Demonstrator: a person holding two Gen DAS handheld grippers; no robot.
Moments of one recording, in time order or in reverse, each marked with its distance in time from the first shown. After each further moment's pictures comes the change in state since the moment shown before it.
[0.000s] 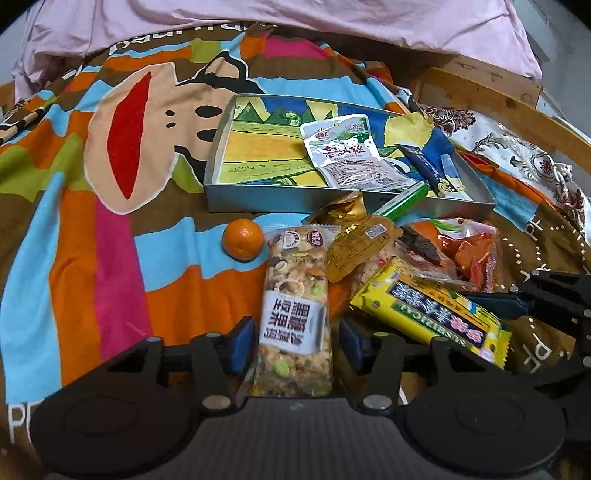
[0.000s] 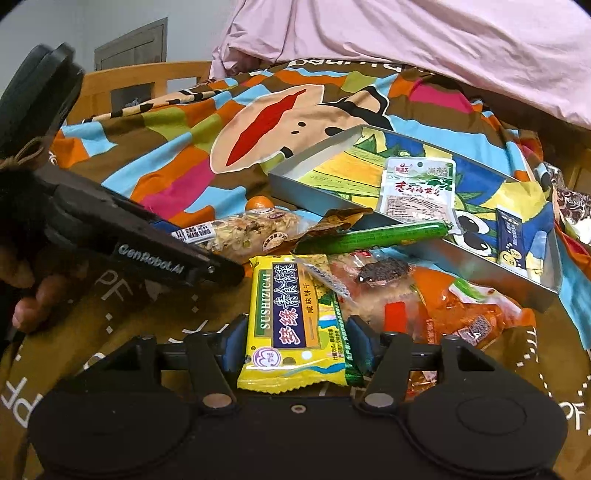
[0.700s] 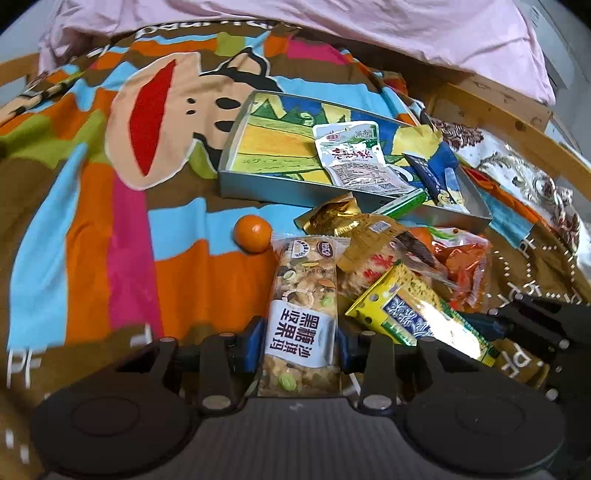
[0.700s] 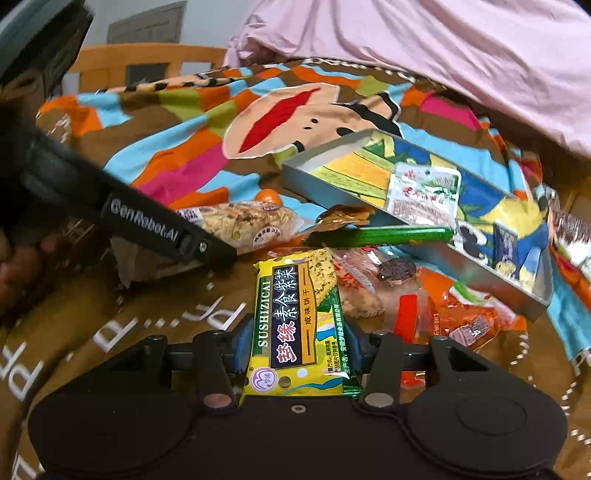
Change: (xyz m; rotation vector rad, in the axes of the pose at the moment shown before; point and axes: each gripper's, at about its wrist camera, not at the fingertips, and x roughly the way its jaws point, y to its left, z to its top) left arm -0.025 -0.003 -0.016 -0.123 -0.002 -0.002; right arm -0.013 0.028 -0.010 -0.118 0.006 -0.058
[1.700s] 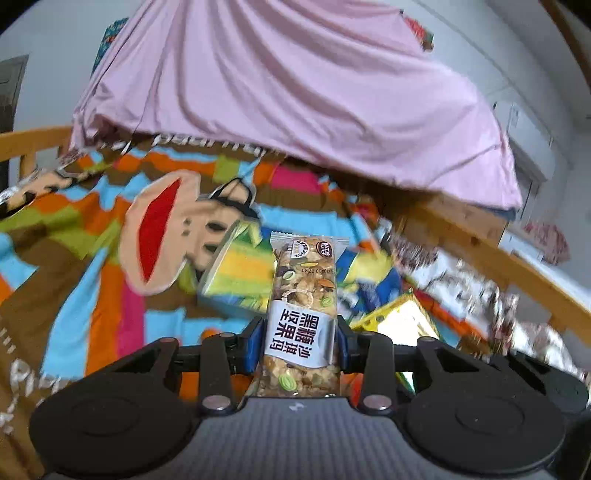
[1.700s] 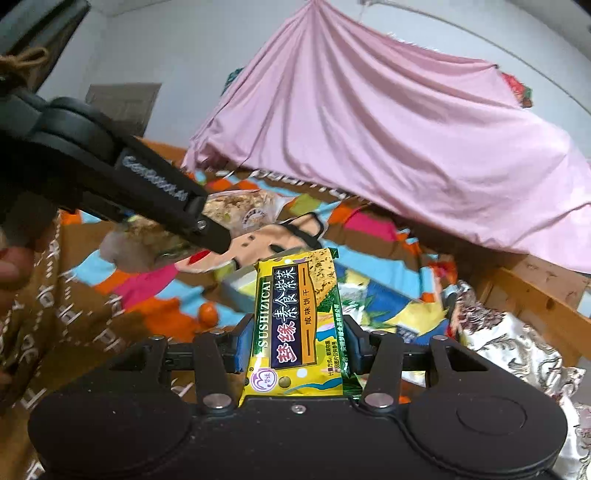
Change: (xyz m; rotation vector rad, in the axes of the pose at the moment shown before) left arm -0.099 -0.059 0.017 -0.070 -0.387 -0.033; right arm -0.098 -0.024 0.010 -0.005 -0.346 -0.220
